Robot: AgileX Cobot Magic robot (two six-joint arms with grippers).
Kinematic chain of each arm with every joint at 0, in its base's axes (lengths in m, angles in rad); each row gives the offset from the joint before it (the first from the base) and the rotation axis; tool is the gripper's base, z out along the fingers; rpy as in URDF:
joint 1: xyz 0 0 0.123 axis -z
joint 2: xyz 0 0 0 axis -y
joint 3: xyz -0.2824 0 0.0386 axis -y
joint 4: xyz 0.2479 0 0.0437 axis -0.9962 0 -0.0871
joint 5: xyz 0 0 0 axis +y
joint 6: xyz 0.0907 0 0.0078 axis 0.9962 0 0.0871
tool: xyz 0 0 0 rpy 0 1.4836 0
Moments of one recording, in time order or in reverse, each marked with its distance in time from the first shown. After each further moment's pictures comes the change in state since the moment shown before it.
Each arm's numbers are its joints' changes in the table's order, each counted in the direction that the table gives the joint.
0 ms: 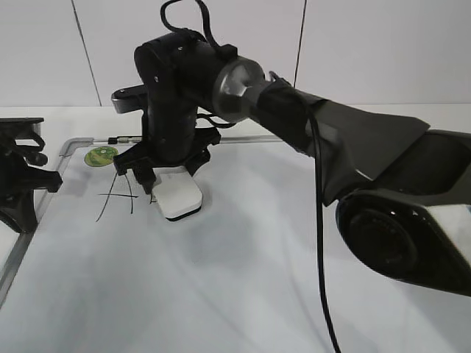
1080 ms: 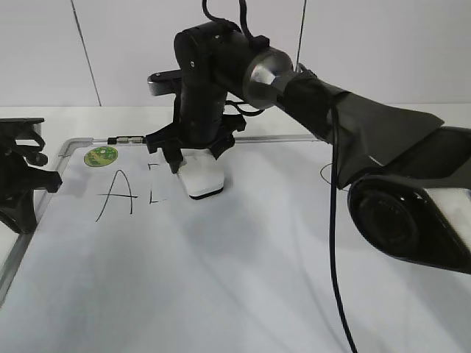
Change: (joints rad) left arm 0.000 -0.007 0.006 -0.002 0.008 0.007; right arm 0.085 -0.031 0.058 -0.031 -0.003 -0.004
